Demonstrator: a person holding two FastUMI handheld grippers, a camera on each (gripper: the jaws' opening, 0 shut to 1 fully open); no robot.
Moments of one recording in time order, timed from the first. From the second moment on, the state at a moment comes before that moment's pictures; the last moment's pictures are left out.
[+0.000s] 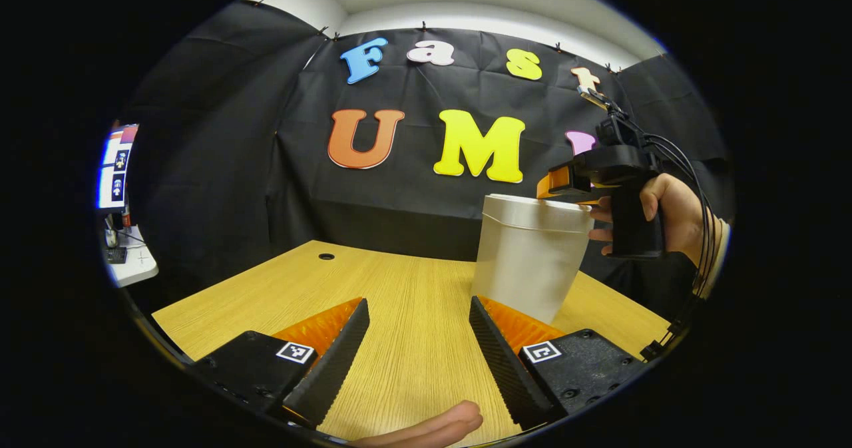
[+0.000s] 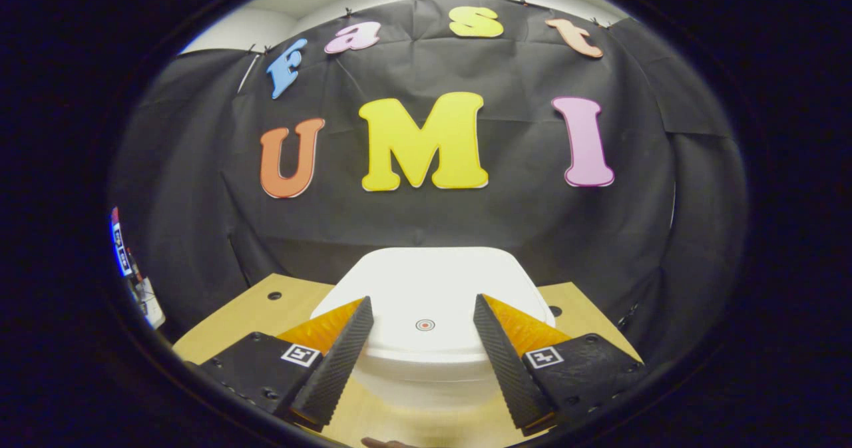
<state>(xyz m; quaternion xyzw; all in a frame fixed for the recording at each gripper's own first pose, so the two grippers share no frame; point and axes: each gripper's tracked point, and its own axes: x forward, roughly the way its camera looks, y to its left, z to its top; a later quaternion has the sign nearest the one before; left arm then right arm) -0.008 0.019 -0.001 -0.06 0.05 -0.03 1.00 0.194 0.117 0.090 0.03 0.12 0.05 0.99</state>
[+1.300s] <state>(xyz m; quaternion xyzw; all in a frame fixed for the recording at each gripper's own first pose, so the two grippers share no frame) 0.019 0.000 -0.034 -0.07 0.02 0.01 1.00 0.026 0.044 0.036 0.02 -0.12 0.04 0.99</state>
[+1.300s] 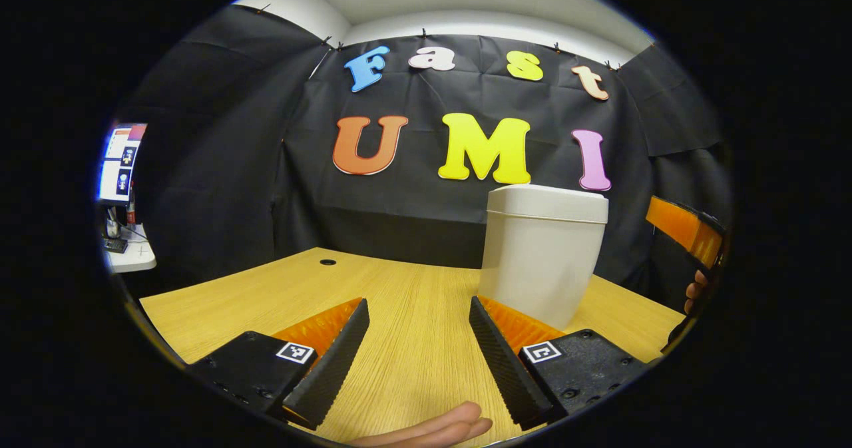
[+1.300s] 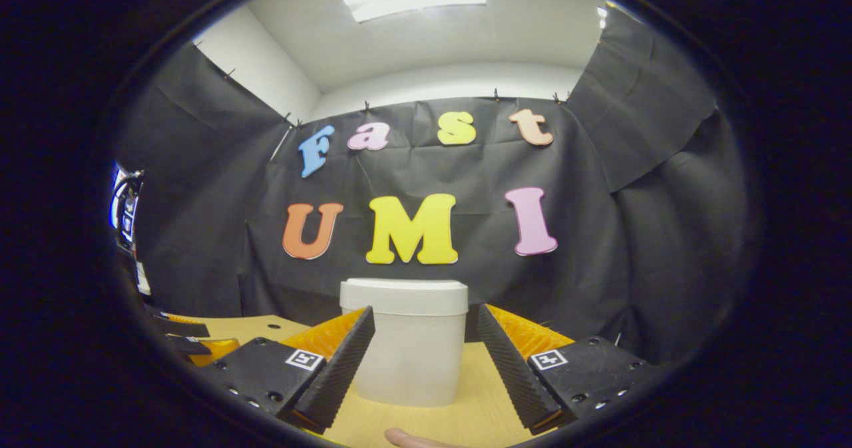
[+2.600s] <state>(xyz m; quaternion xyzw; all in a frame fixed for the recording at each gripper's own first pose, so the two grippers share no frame) 0.024 -0.021 -0.051 -0.05 0.04 0.00 1.00 0.021 0.054 0.016 0.01 -0.06 0.08 1.00</state>
